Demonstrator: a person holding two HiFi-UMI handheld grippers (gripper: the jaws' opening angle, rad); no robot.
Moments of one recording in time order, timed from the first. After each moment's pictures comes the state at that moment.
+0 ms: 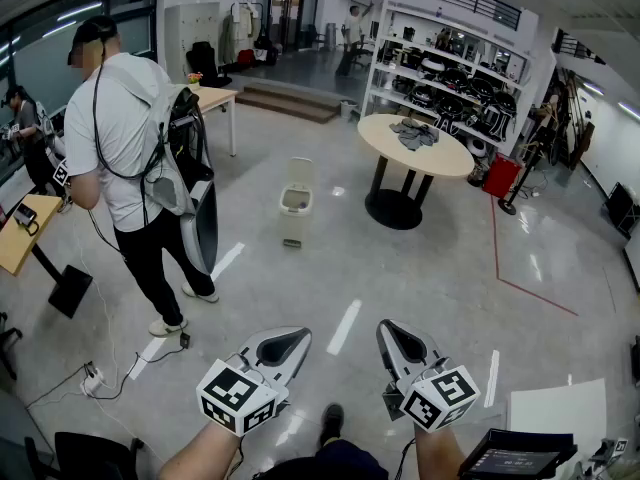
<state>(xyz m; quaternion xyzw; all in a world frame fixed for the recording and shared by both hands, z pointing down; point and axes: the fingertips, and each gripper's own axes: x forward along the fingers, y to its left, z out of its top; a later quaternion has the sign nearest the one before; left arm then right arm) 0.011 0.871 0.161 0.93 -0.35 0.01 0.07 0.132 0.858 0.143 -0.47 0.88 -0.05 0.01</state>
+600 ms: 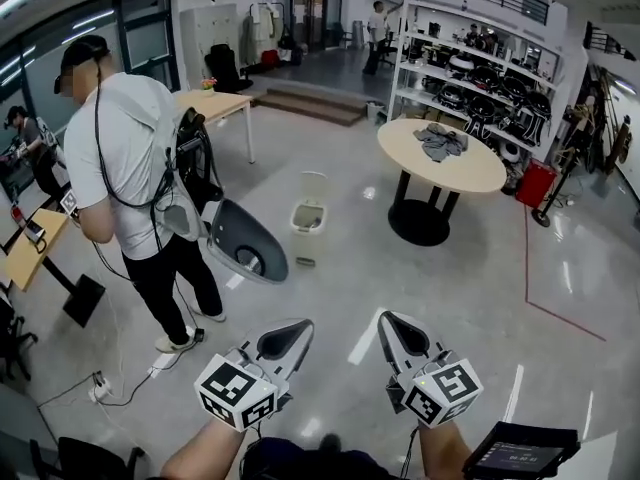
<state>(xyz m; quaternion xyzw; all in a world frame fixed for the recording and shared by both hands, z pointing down) 0.091 0.688 0.147 0.92 -0.39 -0.01 0.07 0.208 0.667 0.137 -0.43 0.90 -0.04 0.02</state>
